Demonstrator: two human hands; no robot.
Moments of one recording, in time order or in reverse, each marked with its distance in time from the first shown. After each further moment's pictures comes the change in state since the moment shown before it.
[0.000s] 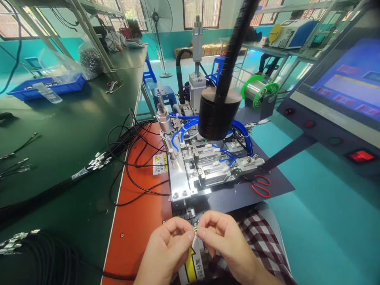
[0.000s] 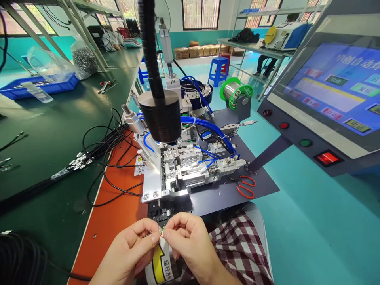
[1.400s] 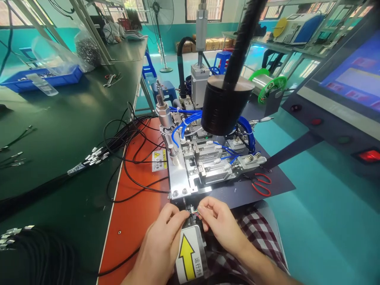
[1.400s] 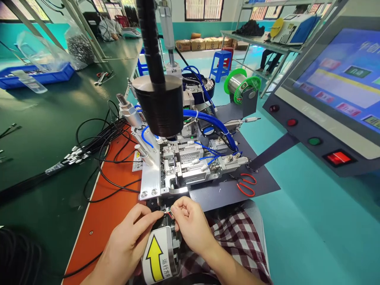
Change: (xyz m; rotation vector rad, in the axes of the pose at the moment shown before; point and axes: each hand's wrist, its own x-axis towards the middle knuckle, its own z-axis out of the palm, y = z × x) left_hand 0.021 -0.010 -0.030 1.141 0.047 0.896; right_hand 0.031 0.011 -0.014 -0.166 0.030 -0.121
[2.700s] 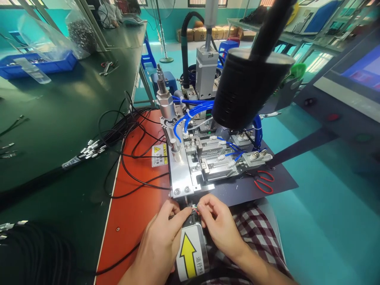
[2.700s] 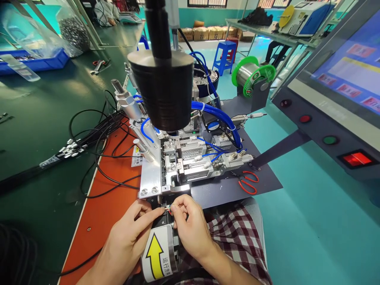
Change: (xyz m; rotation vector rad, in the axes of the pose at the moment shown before) left_hand -0.005 -0.008 0.007 0.038 -0.004 -0.044; right_hand 0.000 0.026 0.004 -0.129 0.086 -0.124
